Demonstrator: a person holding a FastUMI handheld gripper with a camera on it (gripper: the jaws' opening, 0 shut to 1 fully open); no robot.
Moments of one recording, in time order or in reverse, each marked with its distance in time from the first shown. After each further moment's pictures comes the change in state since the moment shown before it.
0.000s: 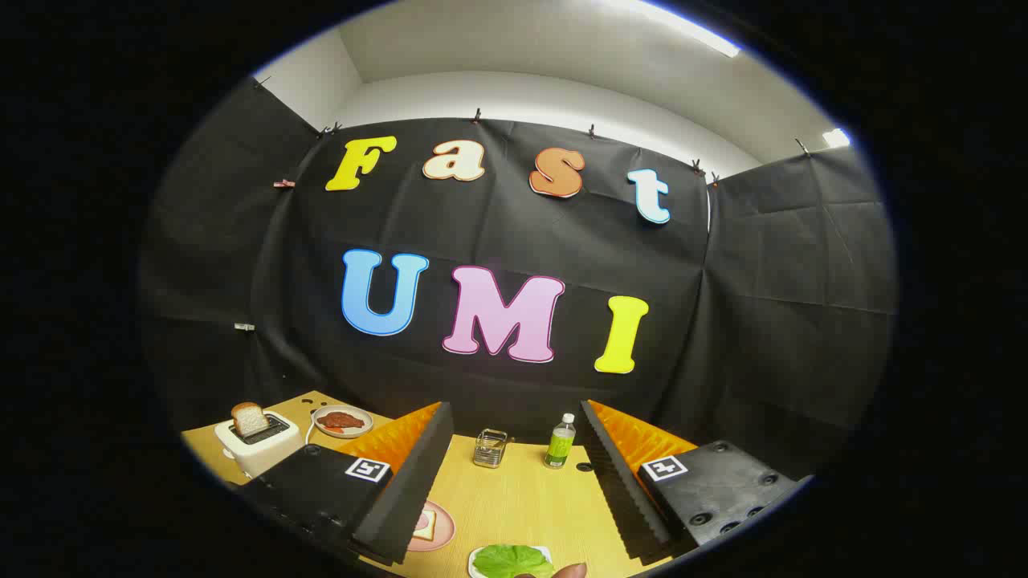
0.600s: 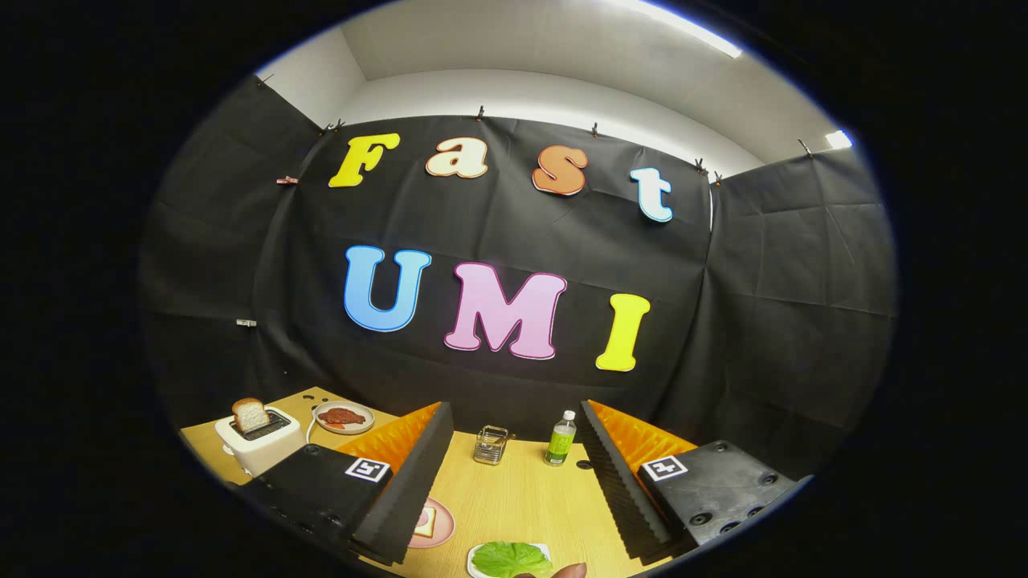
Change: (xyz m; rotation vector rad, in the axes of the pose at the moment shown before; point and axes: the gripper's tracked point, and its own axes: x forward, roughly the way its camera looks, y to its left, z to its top) arm -0.002 0.002 -0.003 -0.008 0.009 0.007
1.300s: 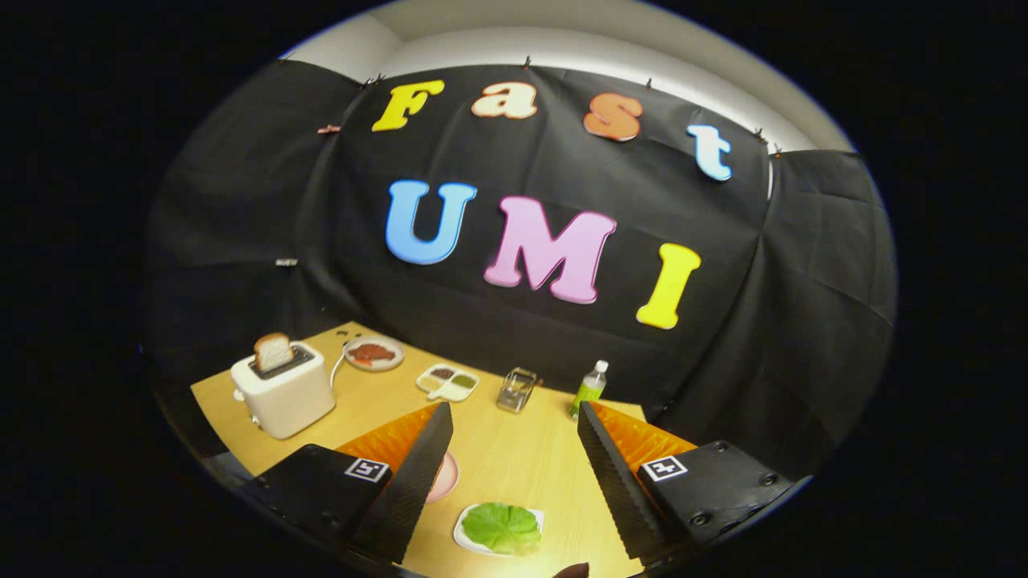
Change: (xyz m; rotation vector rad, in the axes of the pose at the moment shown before) arm -0.006 0.013 -0.093 -0.094 0.324 0.245
